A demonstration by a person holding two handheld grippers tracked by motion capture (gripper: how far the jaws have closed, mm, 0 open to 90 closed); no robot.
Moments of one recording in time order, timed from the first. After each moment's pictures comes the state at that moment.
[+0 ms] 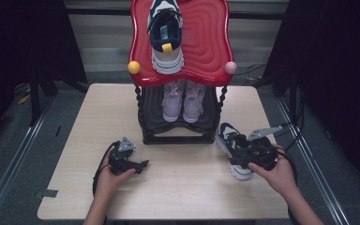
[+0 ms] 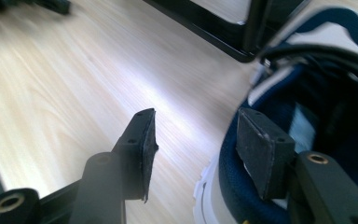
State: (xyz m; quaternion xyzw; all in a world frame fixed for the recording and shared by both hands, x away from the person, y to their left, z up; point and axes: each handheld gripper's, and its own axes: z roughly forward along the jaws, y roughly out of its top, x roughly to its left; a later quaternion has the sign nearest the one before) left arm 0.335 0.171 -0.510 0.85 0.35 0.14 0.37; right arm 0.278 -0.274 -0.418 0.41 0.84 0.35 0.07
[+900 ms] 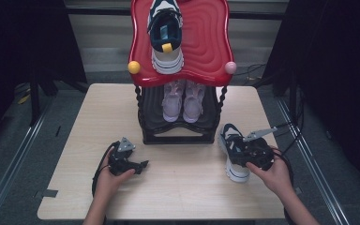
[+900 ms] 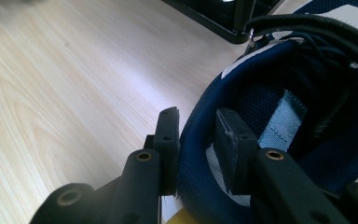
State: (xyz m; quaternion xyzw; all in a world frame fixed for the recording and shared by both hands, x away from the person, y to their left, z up) left arm 0.334 0.172 -0.510 0.85 0.35 0.14 0.37; right arm 0.283 -0.272 -0.432 0.43 0.84 0.32 0.07
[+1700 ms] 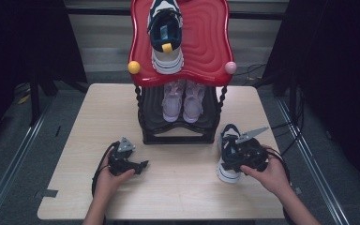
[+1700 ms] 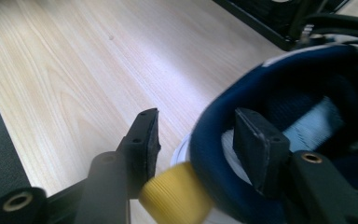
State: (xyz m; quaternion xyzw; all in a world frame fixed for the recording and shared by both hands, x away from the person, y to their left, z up) left arm 0.333 0.172 -0.510 0.85 0.35 0.14 0.37; right arm 0.282 -0.252 -0.426 0.39 0.87 0.32 0.03
